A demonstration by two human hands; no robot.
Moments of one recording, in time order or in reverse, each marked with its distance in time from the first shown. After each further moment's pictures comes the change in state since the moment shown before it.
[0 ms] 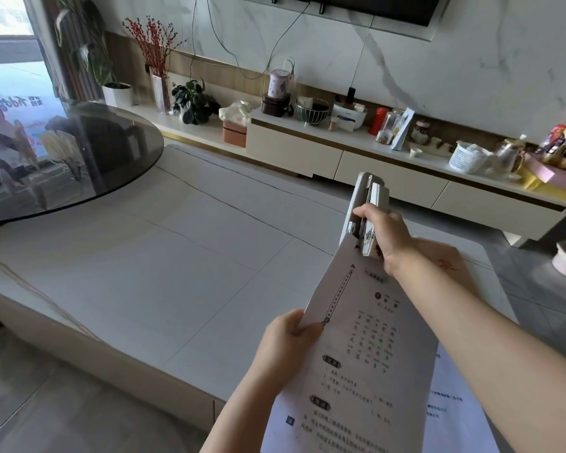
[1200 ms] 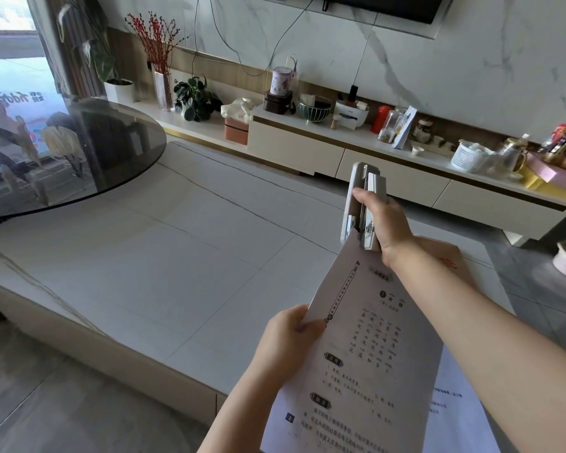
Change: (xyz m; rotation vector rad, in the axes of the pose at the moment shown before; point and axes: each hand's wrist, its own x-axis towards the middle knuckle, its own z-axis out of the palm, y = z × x) left_hand -0.006 0.005 -0.005 0.071 -0.005 0.033; right_hand -0.002 -0.010 0.010 0.107 0.017 -0.051
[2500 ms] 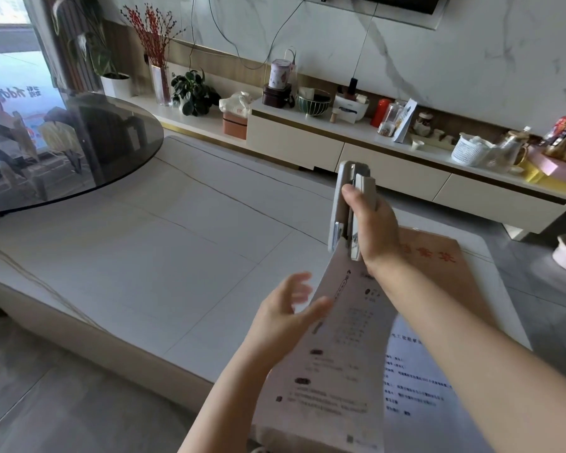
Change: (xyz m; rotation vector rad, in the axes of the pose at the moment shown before) left_hand 0.002 0.011 -0.013 -0.144 -0.019 0.106; right_hand -0.027 0.010 0.013 -0.085 0.011 -0.168
